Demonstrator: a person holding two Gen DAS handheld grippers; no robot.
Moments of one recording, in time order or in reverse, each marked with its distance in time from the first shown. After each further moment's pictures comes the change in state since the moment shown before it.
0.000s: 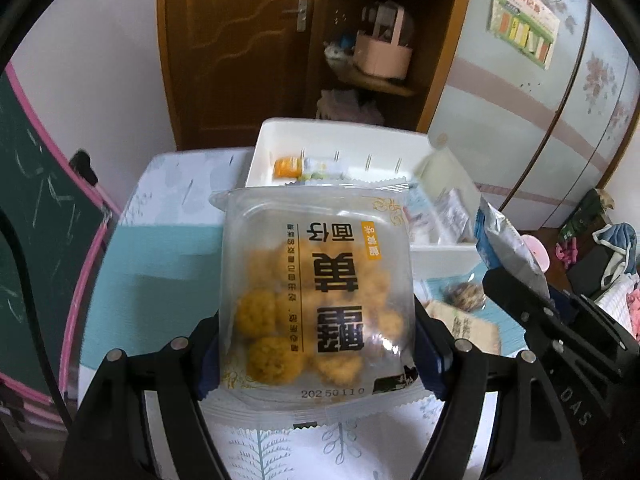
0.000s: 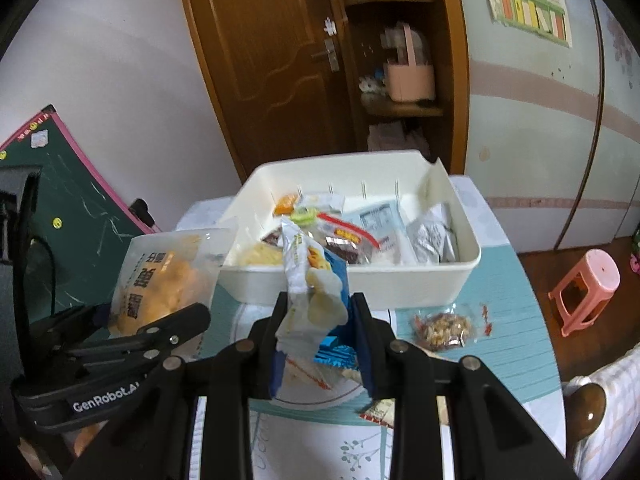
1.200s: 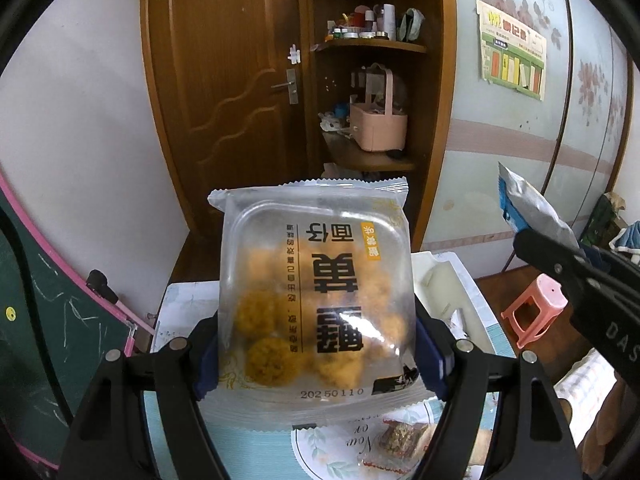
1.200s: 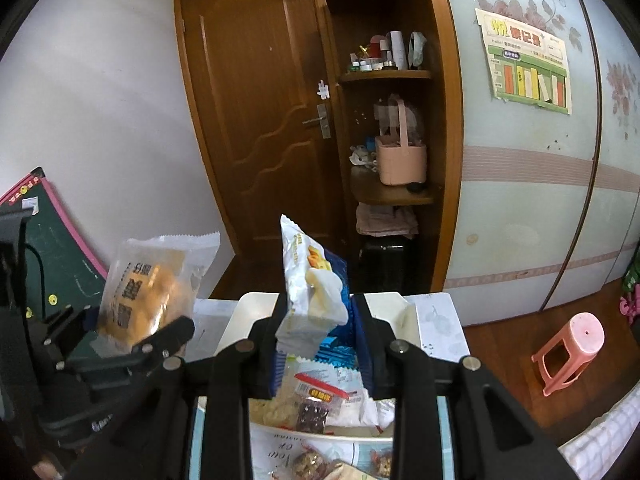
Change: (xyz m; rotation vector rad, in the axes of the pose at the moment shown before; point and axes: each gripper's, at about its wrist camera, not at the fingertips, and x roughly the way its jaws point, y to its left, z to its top) left arm -0.021 -0.037 0.152 0.117 -0.186 0.080; right arm -0.012 -0.018 0.157 -0.021 -0.146 -0.056
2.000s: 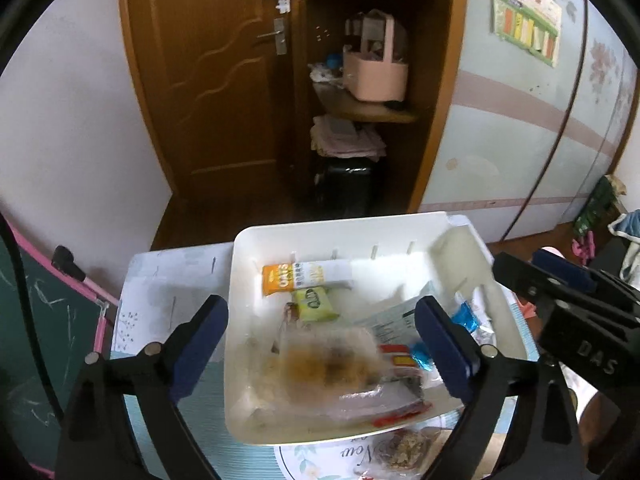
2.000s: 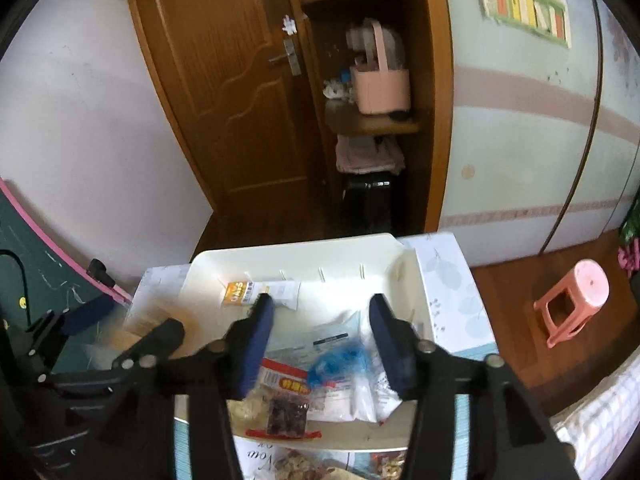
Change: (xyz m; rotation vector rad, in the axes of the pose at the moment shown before) left arm 0.108 -0.007 -0.012 -0.013 0.163 -0.033; right arm 0.096 -0.030 -0.030 0.105 0.228 -0.040
